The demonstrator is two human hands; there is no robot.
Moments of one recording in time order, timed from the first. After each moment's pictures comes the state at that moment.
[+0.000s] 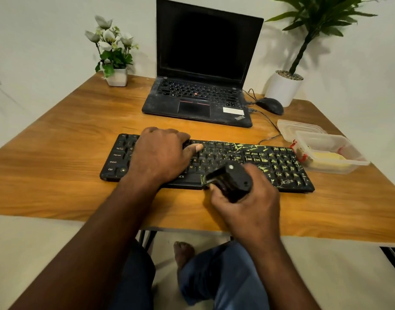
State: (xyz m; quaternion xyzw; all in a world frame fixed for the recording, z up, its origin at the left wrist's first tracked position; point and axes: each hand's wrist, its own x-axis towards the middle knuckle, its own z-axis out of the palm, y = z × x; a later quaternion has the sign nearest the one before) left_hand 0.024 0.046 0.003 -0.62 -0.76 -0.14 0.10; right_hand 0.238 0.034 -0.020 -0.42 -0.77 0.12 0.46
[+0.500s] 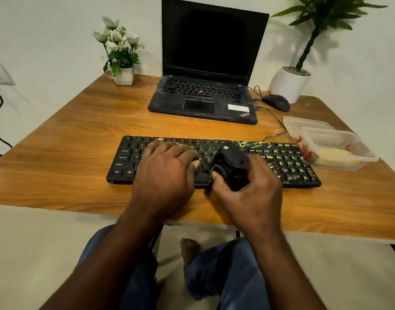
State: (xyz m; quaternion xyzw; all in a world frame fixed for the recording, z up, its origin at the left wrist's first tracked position) left_hand 0.052 -0.009 -0.015 -0.63 -0.75 -0.19 0.08; right_hand 0.231 0.038 -0.014 -0.40 -0.78 0.11 0.46
